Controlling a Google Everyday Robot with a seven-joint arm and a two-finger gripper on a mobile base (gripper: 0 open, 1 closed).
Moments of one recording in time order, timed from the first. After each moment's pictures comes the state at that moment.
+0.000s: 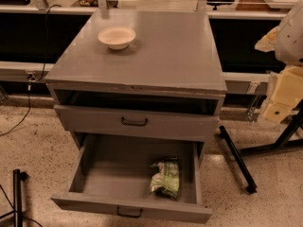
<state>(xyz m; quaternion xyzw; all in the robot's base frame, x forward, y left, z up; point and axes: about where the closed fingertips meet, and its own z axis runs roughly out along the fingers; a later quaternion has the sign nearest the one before) 0.438 -0.216 0.980 -0.60 0.78 -0.04 0.17</state>
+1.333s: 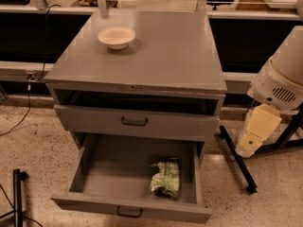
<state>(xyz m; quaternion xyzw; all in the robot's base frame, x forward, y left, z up) 0.426 -0.216 0.883 -0.52 0.85 0.04 0.09</state>
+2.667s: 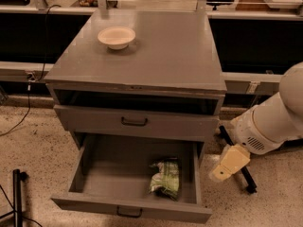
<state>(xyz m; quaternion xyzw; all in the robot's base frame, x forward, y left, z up) 0.424 -0.191 0.783 -0.48 0.86 0.08 0.18</state>
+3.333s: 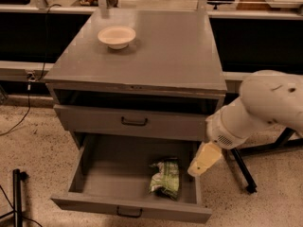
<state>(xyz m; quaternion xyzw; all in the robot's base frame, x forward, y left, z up) 0.461 -0.150 0.742 -0.52 0.83 0.08 0.19</state>
